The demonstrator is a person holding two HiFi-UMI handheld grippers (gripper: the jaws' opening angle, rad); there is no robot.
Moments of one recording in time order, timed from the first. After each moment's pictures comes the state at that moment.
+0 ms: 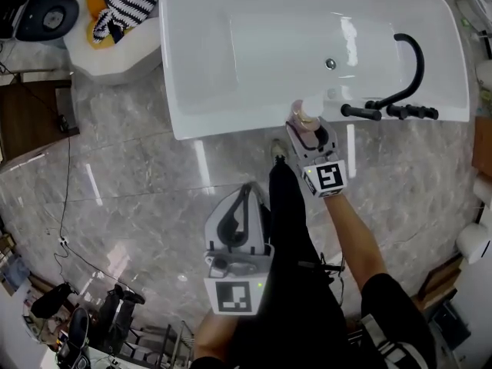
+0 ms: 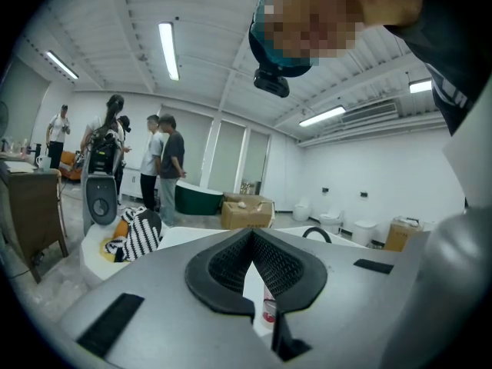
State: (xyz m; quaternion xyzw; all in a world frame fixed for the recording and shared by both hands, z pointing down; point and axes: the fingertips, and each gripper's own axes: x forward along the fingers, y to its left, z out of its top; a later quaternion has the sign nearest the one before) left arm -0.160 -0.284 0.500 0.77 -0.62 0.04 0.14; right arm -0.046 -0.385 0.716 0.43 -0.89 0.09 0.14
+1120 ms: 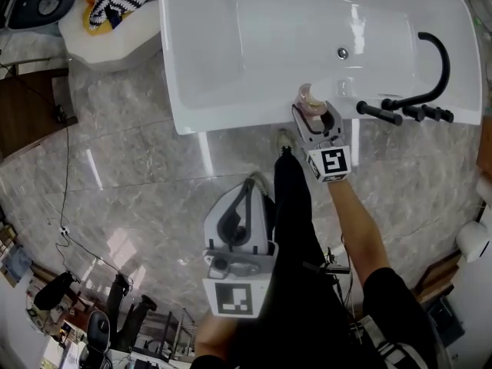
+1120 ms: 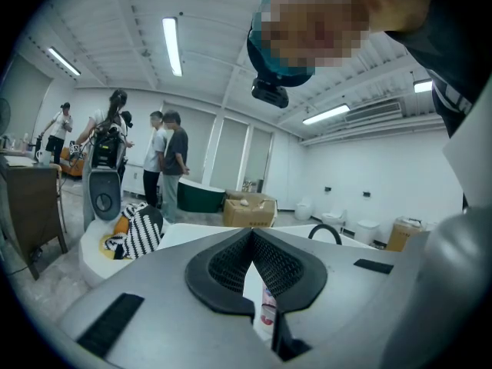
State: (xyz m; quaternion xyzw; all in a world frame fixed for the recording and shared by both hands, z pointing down) left arm -0.181 -0.310 0.527 0.77 -0.62 0.04 0.15; right arm -0.062 -0.416 0.775 0.44 -0.88 0.09 0.15
